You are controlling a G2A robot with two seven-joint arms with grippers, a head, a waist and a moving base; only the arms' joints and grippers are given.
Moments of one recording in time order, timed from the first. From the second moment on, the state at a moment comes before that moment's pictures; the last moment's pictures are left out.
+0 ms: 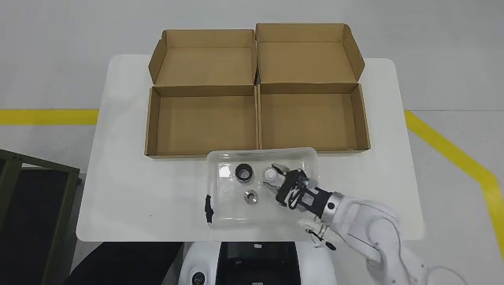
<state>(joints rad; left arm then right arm) -0.37 -0.34 -0.25 -1.16 3.07 0.41 0.06 -1.57 -1.18 1.24 -2.07 -1.42 -0.60 0.32</state>
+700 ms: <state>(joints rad) -0.37 -0.34 -0.25 -1.16 3.07 0.41 0.06 -1.52 -1.19 1.22 -2.12 -1.17 -0.58 -0.13</state>
